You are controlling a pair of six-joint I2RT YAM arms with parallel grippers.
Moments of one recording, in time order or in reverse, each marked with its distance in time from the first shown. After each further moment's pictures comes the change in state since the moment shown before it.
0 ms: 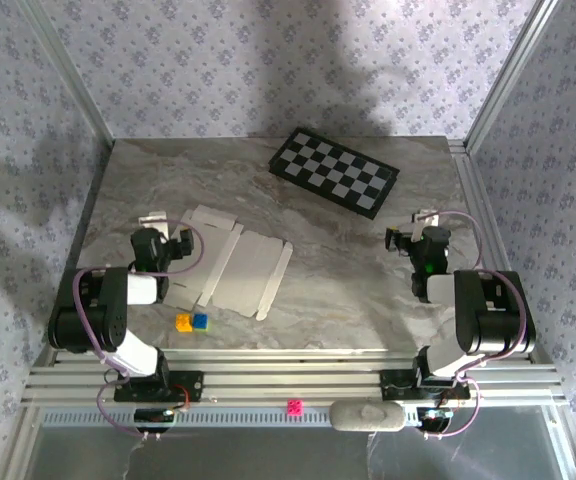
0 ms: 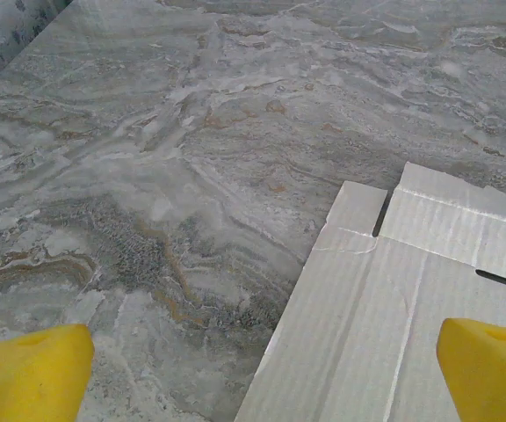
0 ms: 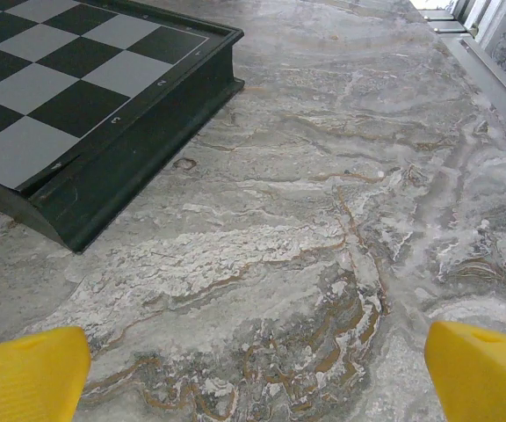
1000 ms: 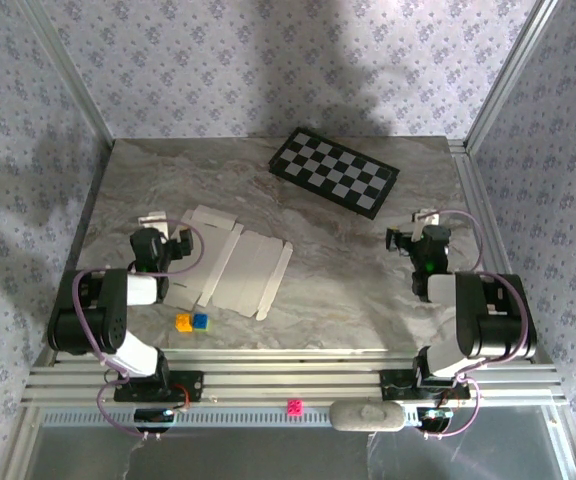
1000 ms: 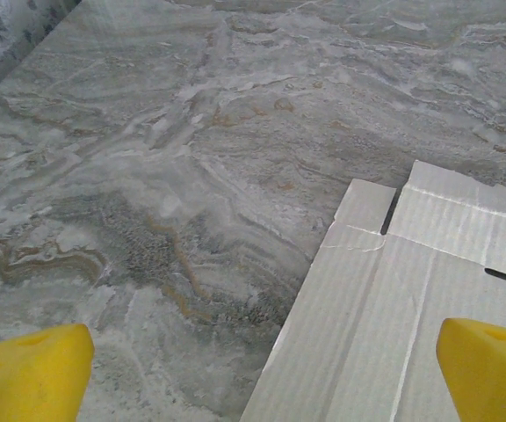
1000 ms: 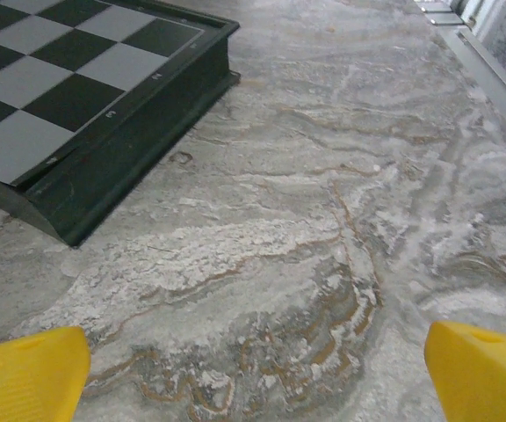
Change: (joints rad) left arm -0.017 -0.032 0.000 -0.036 -0.043 0.004; right arm 0.005 -0.050 0.027 -0.099 0.027 0.000
